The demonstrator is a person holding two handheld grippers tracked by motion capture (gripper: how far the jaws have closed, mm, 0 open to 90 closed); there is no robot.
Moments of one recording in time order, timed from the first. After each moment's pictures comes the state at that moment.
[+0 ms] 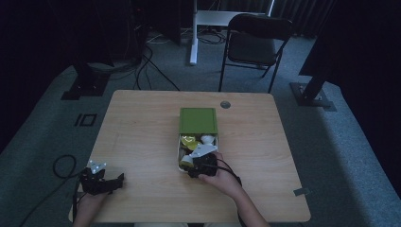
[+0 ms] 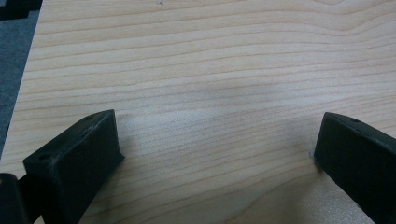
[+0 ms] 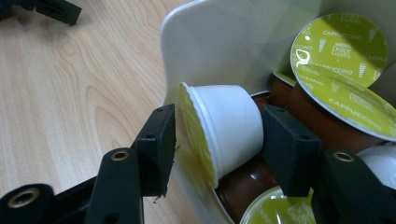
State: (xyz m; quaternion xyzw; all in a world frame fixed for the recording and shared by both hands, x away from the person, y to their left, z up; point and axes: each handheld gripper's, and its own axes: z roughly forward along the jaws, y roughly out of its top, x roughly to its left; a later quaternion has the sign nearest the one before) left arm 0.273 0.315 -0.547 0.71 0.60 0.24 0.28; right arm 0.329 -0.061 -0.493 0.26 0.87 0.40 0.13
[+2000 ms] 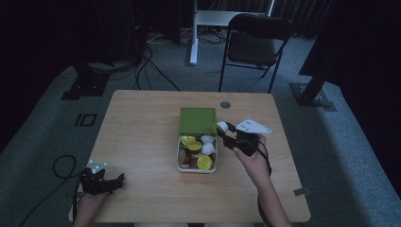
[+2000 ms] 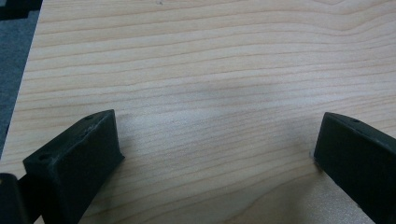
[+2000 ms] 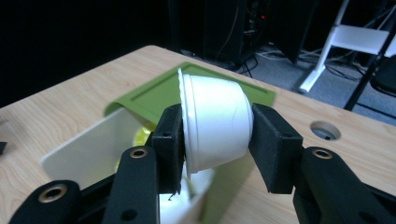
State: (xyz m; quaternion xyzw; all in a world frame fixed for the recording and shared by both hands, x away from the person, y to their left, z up) left arm 0.273 0.315 -0.547 0.71 0.60 0.24 0.28; right arm 0.347 -0.168 -0.409 0.38 0.74 0.51 0.24
